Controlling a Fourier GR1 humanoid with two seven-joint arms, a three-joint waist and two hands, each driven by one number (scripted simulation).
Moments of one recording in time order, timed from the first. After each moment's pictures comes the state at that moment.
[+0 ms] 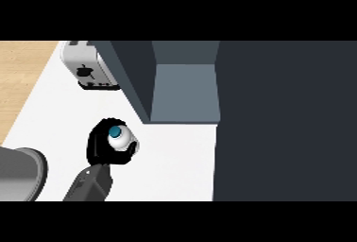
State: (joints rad) left arm -0.35 0.01 0.23 -0.65 0.26 -0.26 -0.84; right arm 1.14 -0.13 -0.10 -2.43 -0.22 0.57 -0.47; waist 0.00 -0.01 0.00
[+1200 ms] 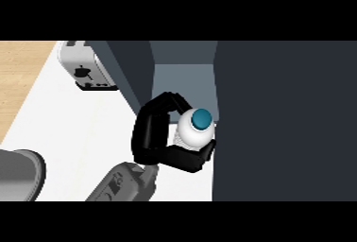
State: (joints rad) left arm -0.39 0.00 -0.52 -1.51 0.41 0.52 -0.28; right arm 1.06 -0.14 -0.13 -2.41 -0.23 0.56 -0.45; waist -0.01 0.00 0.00
